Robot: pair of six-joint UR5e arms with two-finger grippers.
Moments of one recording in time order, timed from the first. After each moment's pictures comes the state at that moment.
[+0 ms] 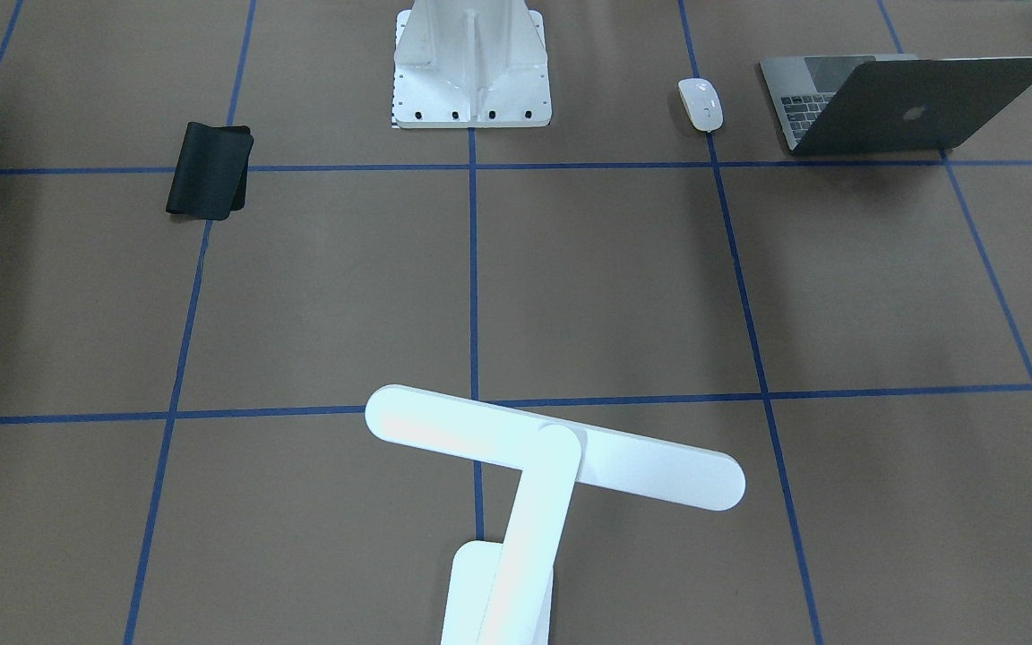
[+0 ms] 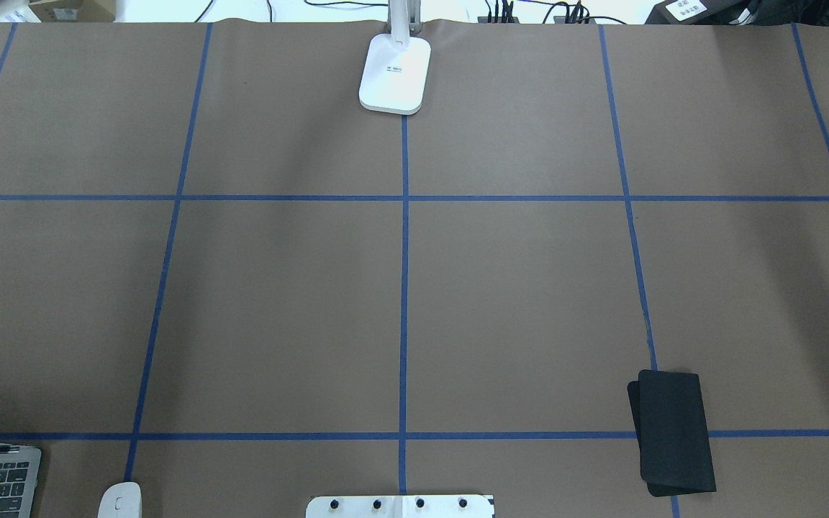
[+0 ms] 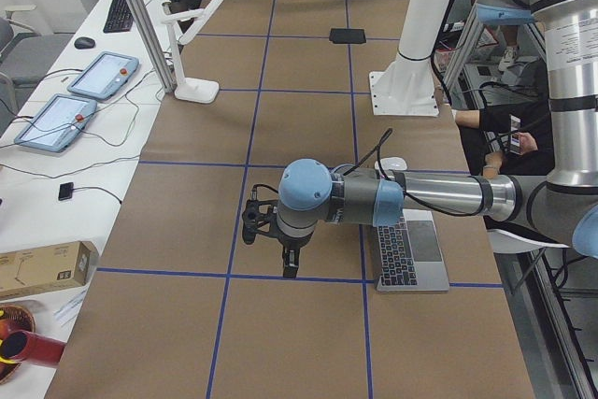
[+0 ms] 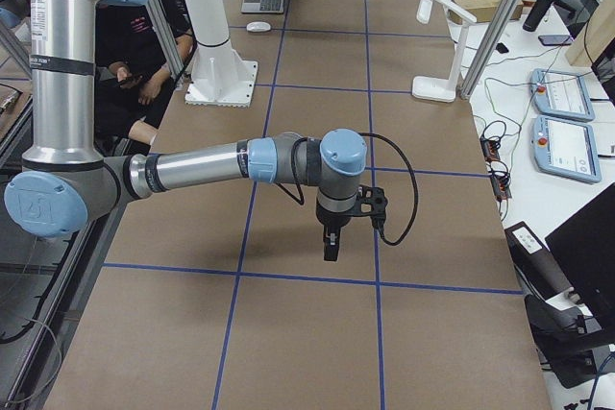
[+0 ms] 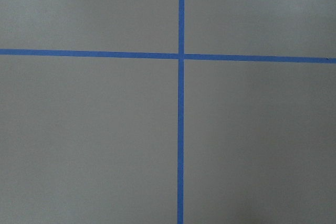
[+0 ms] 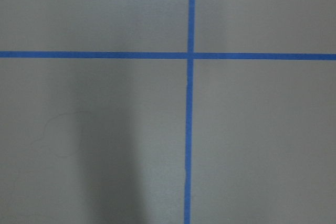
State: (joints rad) left arm -1.67 -1.35 -1.86 -1.60 -2.42 -0.01; right arm 1.56 -1.65 1.86 -1.79 2.28 0.00
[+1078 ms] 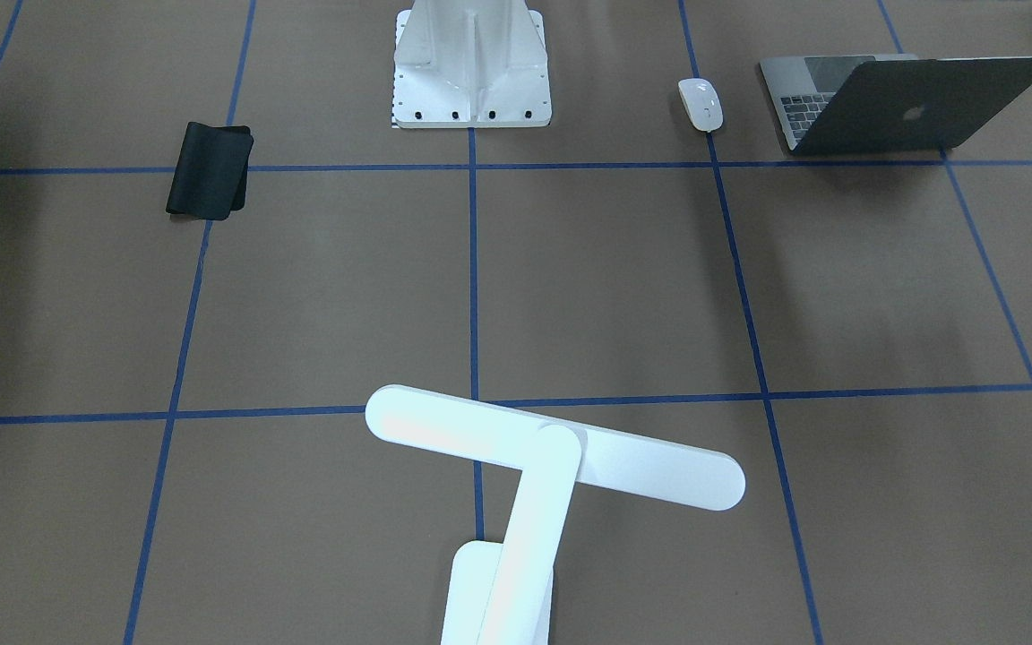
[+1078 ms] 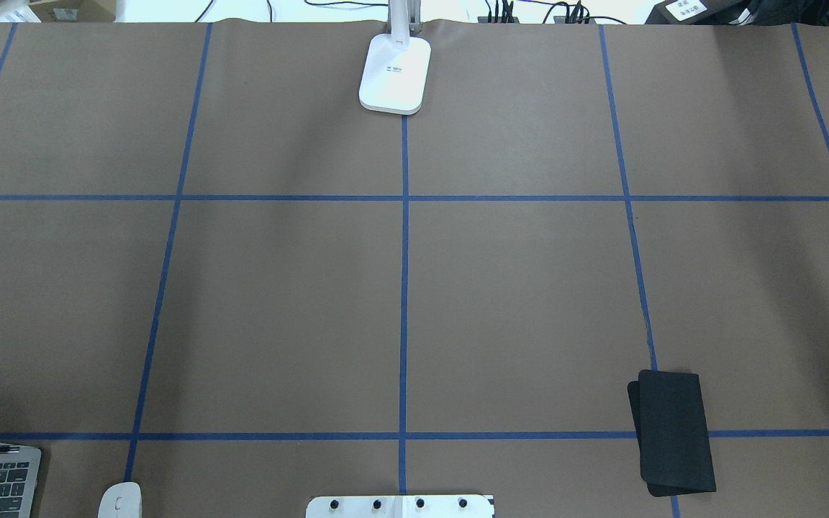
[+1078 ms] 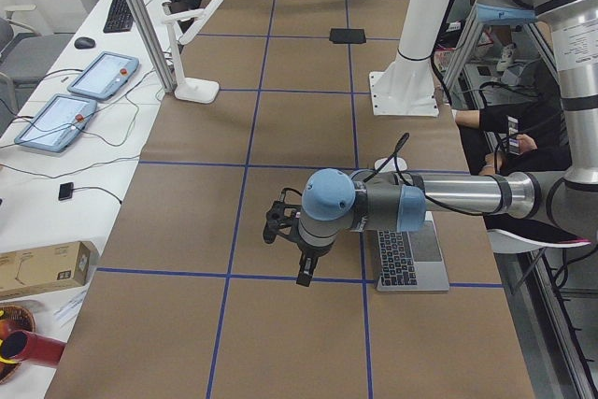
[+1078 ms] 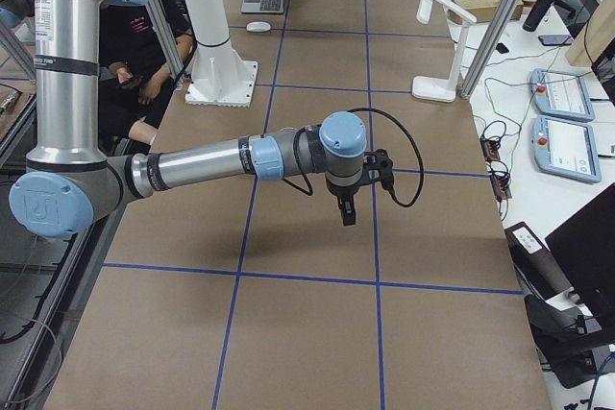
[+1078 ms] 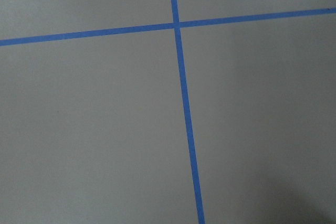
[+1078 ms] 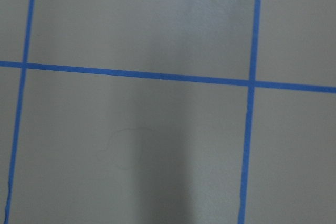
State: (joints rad) left arm -1.67 -1.24 -1.93 -1.60 -2.41 0.33; right arm 1.50 -1.65 1.89 -1.56 2.48 0.01
